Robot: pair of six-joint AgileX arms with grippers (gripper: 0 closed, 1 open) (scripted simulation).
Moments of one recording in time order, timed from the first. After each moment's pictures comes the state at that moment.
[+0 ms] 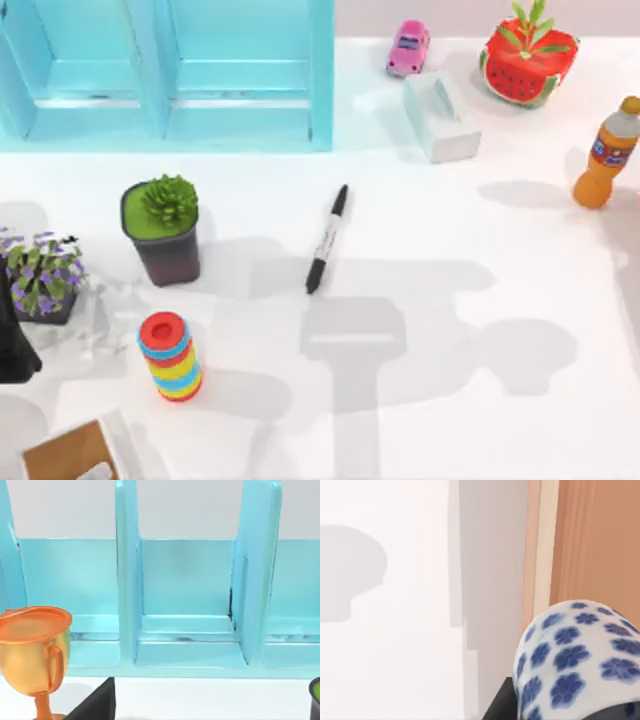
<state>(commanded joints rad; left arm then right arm) 0.00 0.00 0.00 0.00 0.00 0.00 -0.07 1.75 1.65 -1.49 0.00 -0.05</state>
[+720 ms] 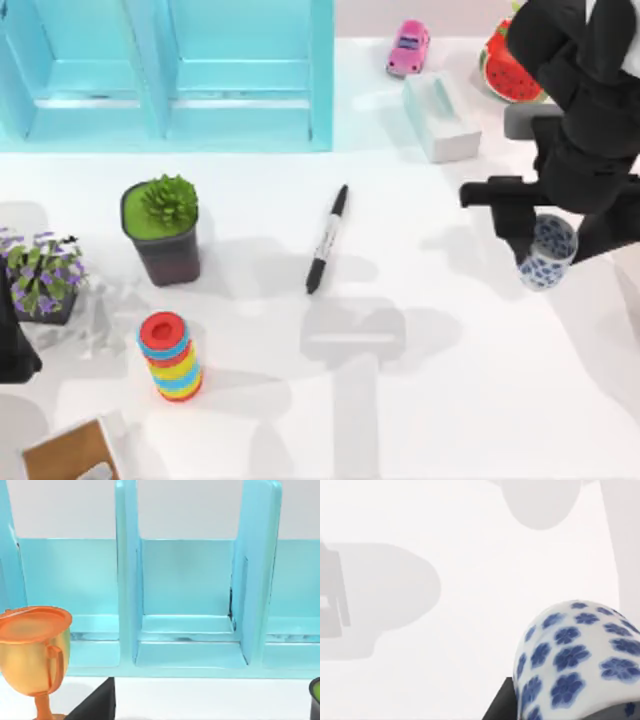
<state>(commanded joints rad) 0.00 0.00 0.00 0.00 0.00 0.00 0.40 1.88 1.50 -1.19 -0.01 0.42</state>
